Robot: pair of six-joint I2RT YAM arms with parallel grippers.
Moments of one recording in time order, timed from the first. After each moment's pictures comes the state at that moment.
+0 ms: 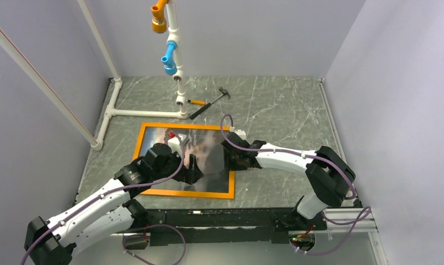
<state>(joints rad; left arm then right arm) -0.73 0.77 0.56 -0.40 0.14 -0.48 0.88 1.57 0.90 -0.41 0.14 0.77</state>
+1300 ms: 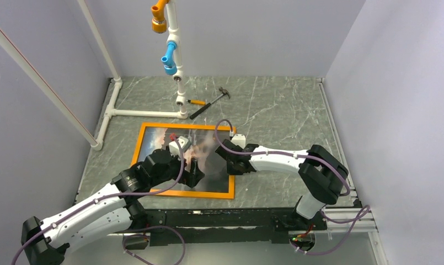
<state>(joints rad) -0.87 0.72 0.54 -0.36 -0.04 -0.42 0.97 1.62 0.92 -0.50 0.30 0.89</state>
